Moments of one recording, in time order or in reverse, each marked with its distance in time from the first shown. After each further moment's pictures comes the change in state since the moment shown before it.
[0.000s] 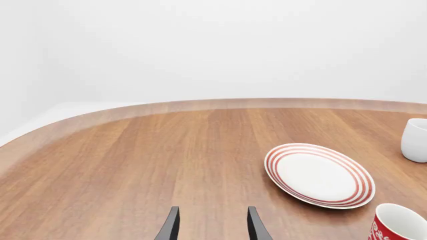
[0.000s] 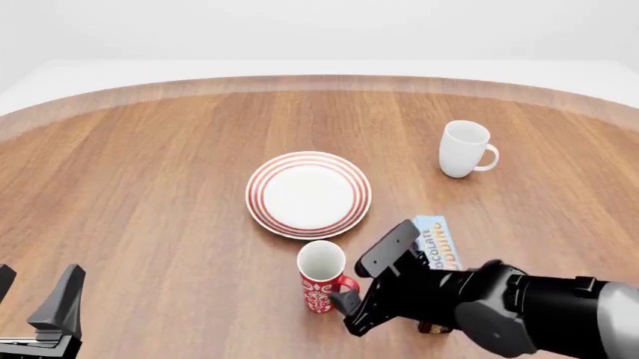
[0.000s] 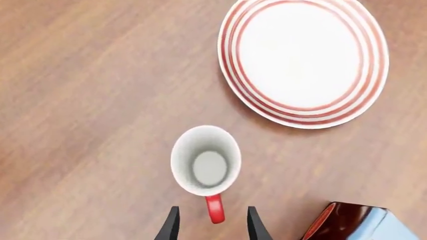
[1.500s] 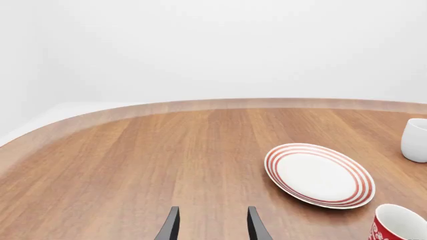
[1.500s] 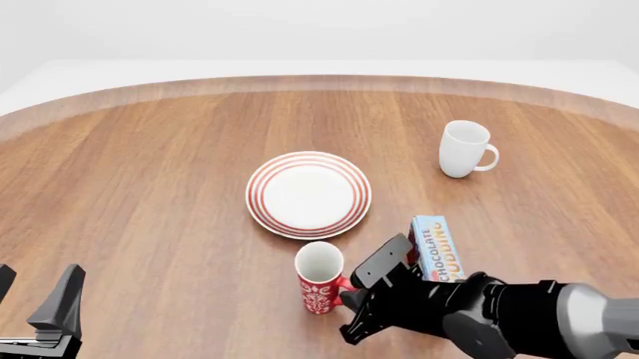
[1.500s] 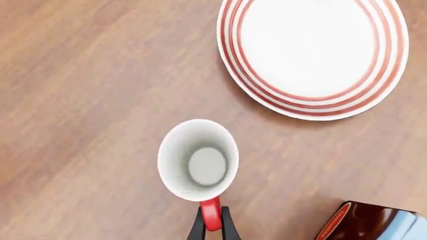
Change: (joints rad) left arm 0.000 0.000 0.000 0.000 0.000; right arm 0.003 0.099 0.036 -0.107 0.038
